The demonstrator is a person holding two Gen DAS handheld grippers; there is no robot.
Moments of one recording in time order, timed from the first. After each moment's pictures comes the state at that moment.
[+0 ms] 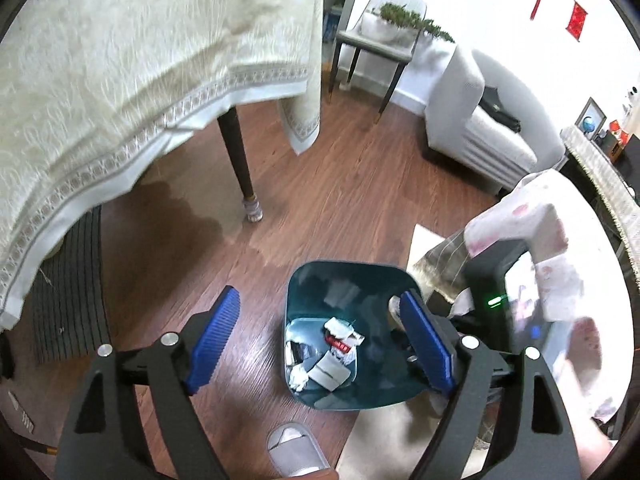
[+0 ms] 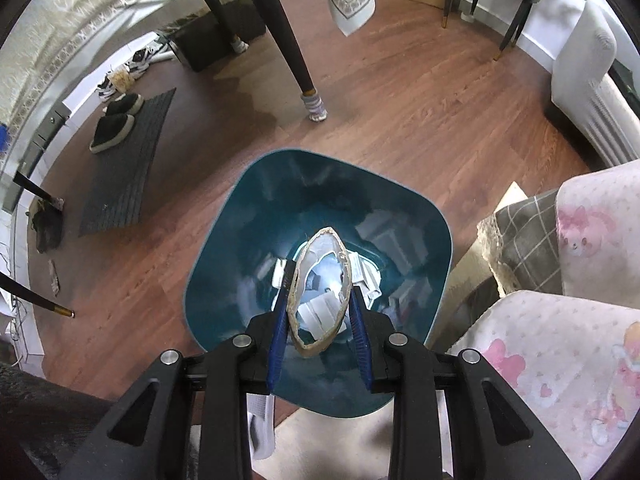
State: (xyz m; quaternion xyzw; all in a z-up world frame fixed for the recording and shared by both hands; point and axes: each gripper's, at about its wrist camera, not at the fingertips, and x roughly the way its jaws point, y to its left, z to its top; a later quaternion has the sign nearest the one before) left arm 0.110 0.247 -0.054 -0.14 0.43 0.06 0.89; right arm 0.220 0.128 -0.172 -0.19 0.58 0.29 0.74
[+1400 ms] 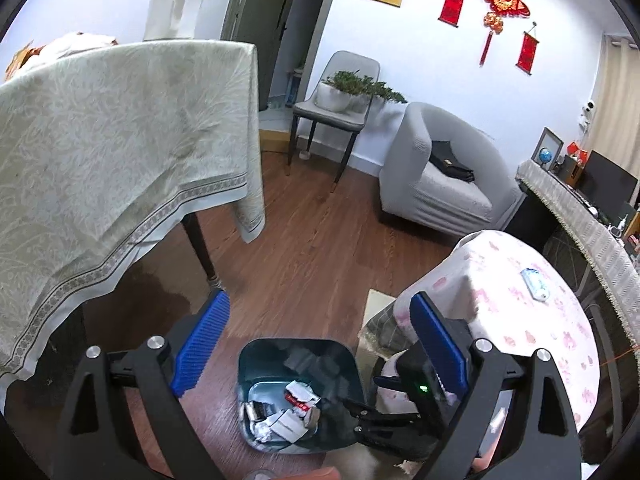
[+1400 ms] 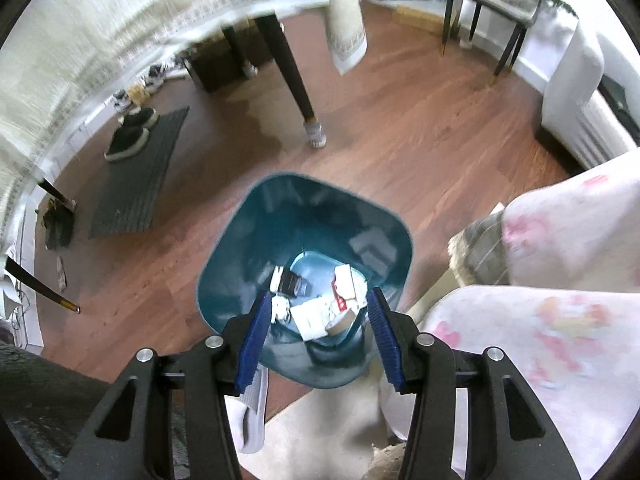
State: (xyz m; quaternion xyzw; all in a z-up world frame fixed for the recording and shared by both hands) left arm 0.108 0.202 0.045 -0.13 0.31 0.01 0.94; right arm 0.206 0.086 -0.105 -0.18 0.53 0.32 0.77
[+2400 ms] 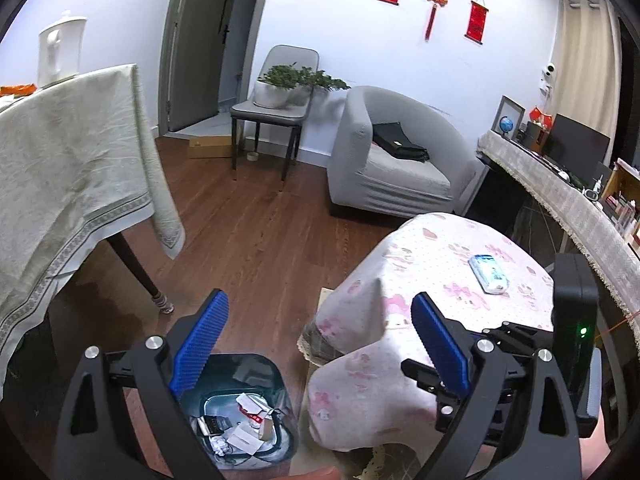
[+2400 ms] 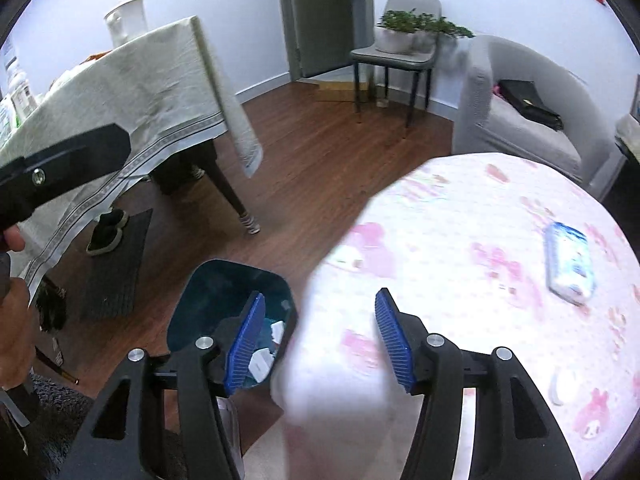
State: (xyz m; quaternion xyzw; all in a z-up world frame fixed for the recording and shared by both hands) left arm 0.159 0.077 0.053 -0.09 0.32 -0.05 0.94; right arm 0.218 -0.075 0.009 -0.08 0.43 0.24 0.87
